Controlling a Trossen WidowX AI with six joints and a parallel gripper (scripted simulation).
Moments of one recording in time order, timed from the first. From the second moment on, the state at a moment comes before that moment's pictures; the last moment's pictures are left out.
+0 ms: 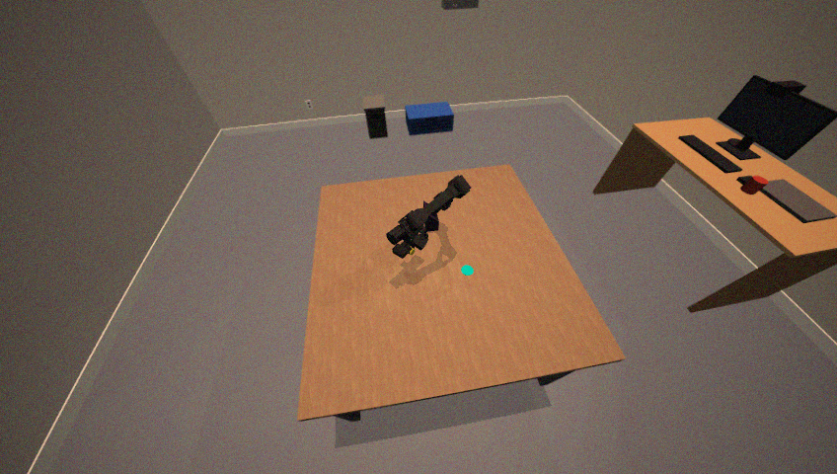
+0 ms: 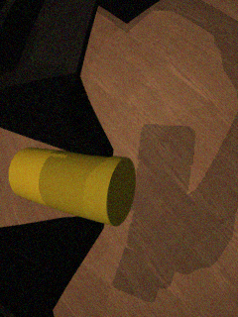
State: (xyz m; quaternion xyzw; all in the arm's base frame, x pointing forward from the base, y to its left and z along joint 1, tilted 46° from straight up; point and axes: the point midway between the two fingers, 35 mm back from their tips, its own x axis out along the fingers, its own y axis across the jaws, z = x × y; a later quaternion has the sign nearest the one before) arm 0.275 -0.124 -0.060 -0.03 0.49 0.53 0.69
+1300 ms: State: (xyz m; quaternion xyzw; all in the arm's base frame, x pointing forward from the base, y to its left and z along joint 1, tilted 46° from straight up) arm 0.325 -0.059 0.023 0.14 0.61 0.38 0.68
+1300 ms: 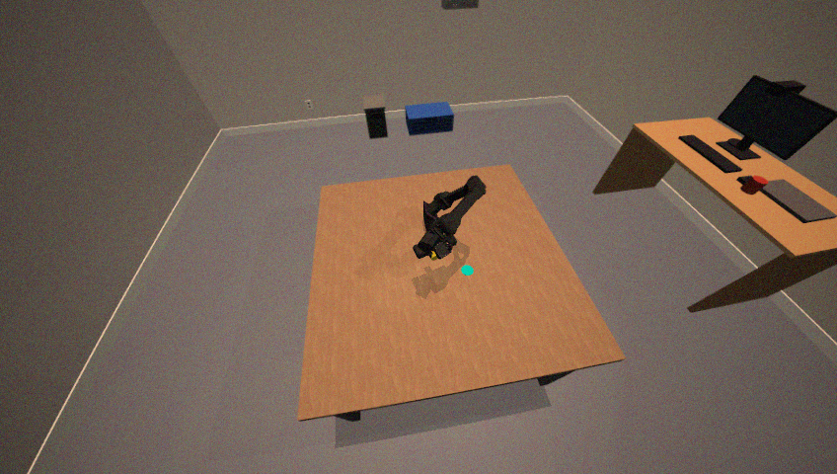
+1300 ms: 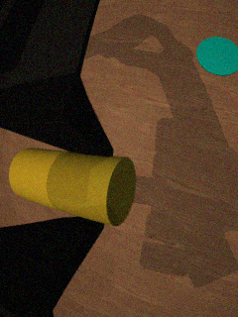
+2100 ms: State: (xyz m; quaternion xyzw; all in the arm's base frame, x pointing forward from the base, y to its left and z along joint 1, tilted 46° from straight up) arm 0.338 -0.008 0.077 0.25 0.66 0.28 0.65
